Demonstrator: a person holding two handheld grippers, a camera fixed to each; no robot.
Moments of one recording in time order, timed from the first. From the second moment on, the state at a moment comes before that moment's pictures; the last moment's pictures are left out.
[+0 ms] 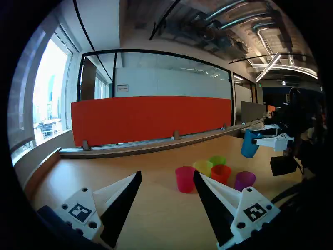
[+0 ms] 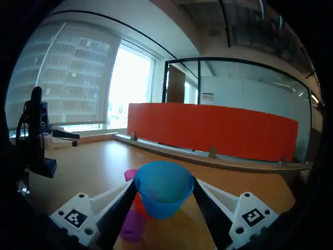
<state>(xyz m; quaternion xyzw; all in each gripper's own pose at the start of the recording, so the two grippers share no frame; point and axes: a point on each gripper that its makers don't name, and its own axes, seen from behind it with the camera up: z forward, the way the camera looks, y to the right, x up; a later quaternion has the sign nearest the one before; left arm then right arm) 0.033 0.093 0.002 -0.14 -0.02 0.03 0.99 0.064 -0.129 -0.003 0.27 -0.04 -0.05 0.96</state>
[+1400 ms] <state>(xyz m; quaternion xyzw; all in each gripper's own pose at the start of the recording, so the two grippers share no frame) 0.032 0.164 0.055 -0.25 -0.07 0.09 0.96 0.058 -0.109 -0.015 0.26 -0.03 -0.05 0.96</state>
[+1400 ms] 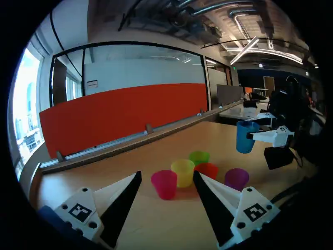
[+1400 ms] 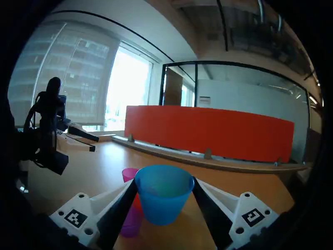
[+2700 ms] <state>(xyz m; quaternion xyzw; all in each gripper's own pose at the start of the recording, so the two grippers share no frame) -0.009 0.303 0.133 -0.46 -0.20 0.21 0.84 0.031 -0.098 -0.013 0.26 -0.05 -0.04 0.96</state>
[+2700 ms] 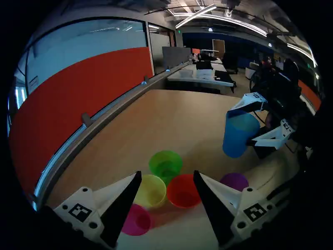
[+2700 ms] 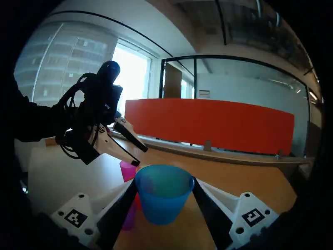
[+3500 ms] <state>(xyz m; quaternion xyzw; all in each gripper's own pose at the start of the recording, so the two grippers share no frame) -0.057 0.351 0.158 -0.47 -0.30 0.30 0.78 0.022 -0.089 -0.009 0.27 -0.05 -0.04 0.96</state>
